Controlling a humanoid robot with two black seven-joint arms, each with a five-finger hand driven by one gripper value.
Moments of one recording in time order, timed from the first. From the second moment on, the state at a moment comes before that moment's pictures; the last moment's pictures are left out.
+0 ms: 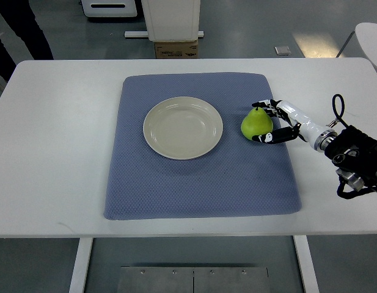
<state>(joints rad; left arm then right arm) -0.02 0.00 -0.11 -0.19 -0.10 0.11 -0.13 1.00 -0.41 -0.12 0.89 -0.47 -0.19 0.40</state>
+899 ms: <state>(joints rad) -0.02 0.00 -0.11 -0.19 -0.09 0.11 -0.13 1.02 -0.41 -0.17 0.90 -0.47 -0.21 0.43</state>
